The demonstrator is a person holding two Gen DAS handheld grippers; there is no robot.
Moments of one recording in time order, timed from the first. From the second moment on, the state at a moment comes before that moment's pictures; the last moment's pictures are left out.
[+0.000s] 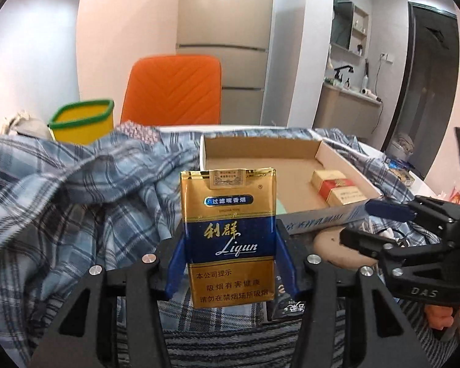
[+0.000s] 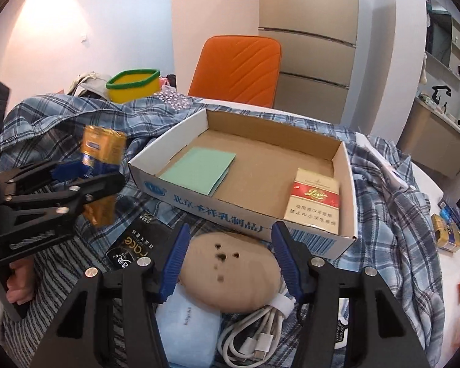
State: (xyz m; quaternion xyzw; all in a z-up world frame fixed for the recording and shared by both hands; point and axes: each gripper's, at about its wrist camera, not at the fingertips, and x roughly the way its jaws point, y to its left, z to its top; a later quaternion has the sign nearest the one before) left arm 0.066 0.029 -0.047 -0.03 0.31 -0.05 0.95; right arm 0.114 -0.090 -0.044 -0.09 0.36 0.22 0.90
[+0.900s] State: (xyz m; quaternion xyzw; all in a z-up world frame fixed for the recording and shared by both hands) left arm 0.047 0.019 -0.030 -0.01 0.24 -0.08 0.97; right arm 0.150 -0.087 -0.082 -0.07 0.48 0.23 0.84
